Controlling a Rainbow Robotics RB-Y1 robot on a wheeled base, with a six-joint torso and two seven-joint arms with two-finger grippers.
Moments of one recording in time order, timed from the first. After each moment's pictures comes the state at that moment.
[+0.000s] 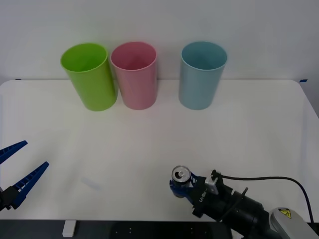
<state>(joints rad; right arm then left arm) 0.15 -0.29 0.24 -1.51 1.13 -0.82 0.35 0.35 0.40 0.52 -1.66 -0.96 -1.22 0.00</state>
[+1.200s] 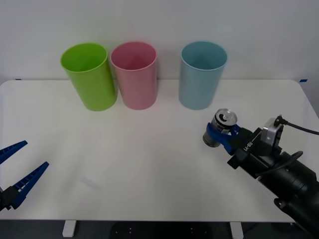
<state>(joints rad) 0.17 -0.33 -0.03 -1.86 1.11 -0.76 -0.01 0.35 0.40 0.52 -1.66 -0.96 -1.22 0.00</state>
